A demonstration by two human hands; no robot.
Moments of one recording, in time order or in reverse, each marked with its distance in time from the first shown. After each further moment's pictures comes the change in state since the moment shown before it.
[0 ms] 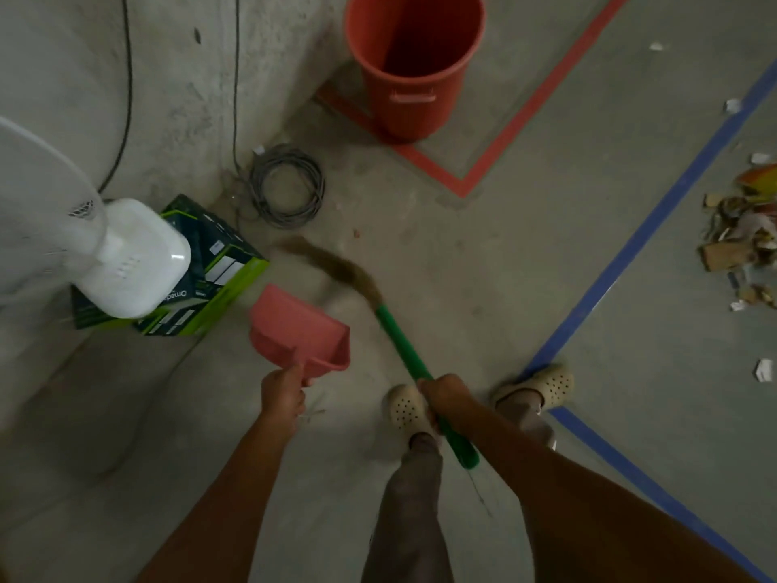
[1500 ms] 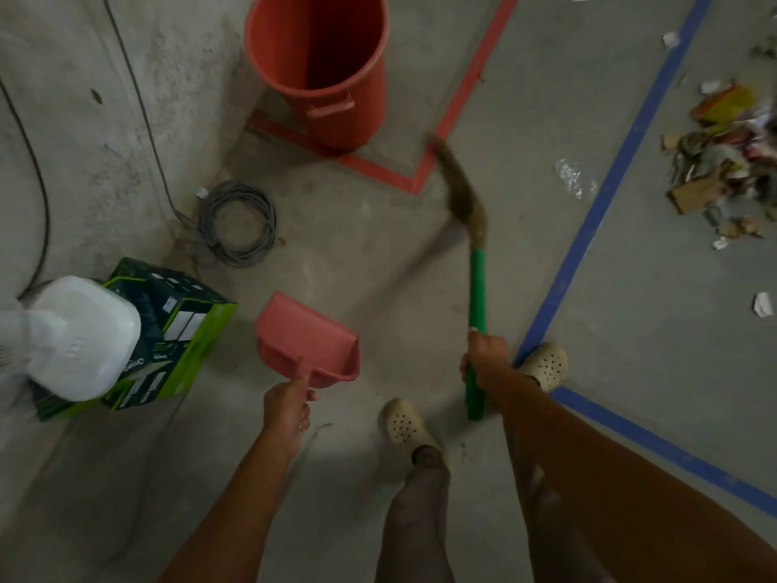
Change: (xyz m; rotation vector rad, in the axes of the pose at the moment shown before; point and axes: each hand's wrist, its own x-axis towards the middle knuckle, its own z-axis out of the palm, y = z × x) left_hand -0.012 0.027 0.089 0.143 -0.115 0.079; right_hand 0.072 0.017 -0.118 0.635 0.326 0.099
